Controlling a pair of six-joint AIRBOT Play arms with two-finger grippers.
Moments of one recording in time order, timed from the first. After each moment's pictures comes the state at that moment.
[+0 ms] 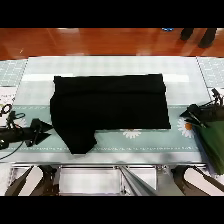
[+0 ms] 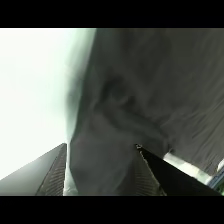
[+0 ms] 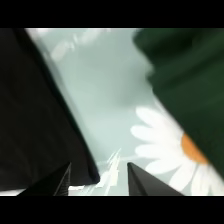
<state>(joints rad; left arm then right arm) 0.70 -0.88 0.36 0.86 -1.25 -1.36 -0.54 -1.14 0.73 -1.08 1.19 1.36</state>
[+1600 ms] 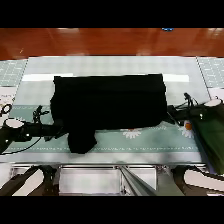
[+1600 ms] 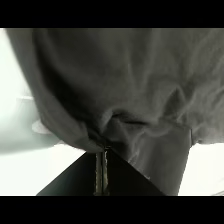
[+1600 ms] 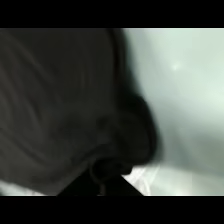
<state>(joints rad) 0.29 -1.05 0.33 0.85 -0.98 -1.32 -0.32 -1.39 0.70 -0.82 1.08 1.26</state>
